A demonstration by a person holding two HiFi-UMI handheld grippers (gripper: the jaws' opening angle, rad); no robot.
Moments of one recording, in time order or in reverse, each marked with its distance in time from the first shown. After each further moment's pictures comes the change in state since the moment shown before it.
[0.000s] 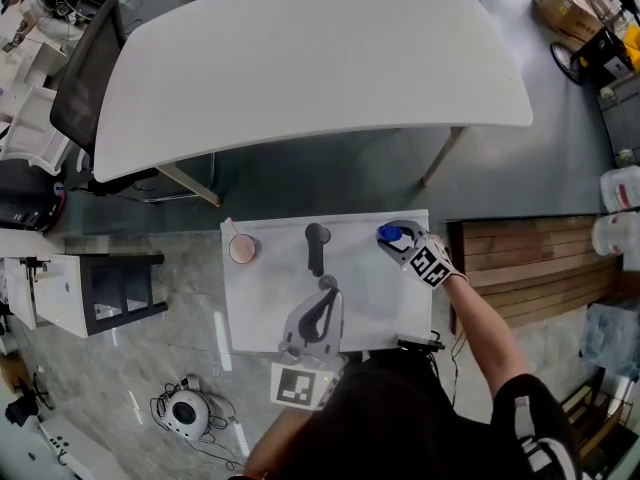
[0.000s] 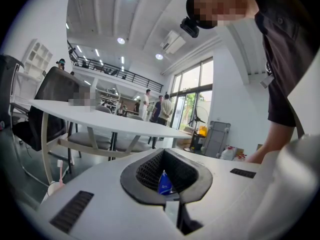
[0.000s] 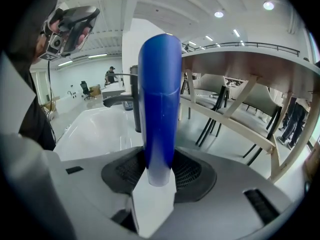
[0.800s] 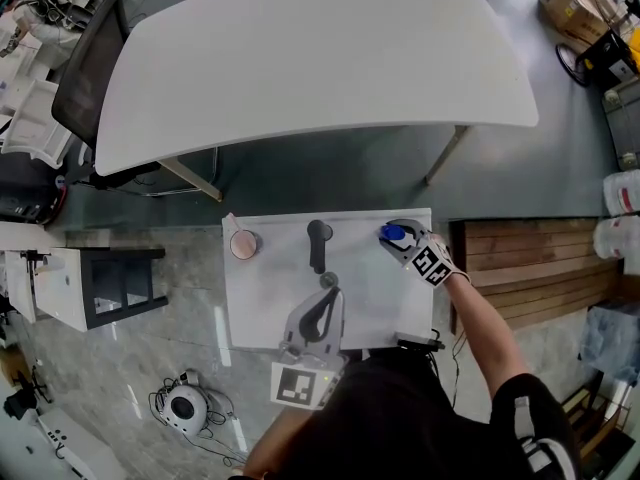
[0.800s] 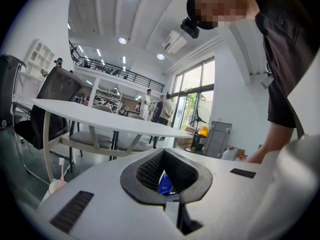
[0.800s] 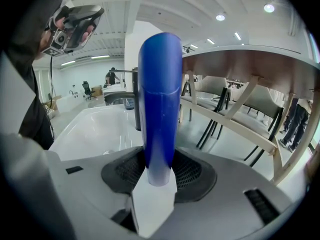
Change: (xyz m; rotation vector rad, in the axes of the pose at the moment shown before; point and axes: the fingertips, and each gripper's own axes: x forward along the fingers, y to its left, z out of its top) left arm -0.002 0.000 -0.004 -0.011 0.006 0.015; right arm 0.007 0.002 -0.010 -0.020 -0.031 0.007
